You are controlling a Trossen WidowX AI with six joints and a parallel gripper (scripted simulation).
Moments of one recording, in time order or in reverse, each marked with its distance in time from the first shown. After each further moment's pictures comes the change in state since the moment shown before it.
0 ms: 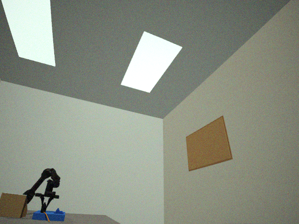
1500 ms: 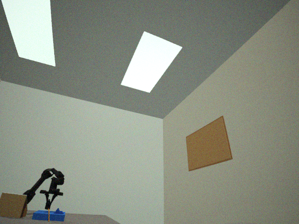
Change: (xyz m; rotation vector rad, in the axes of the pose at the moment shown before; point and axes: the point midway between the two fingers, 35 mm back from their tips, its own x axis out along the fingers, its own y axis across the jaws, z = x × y) arm -0.028 0.032 -0.010 0.002 0.005 -0.002
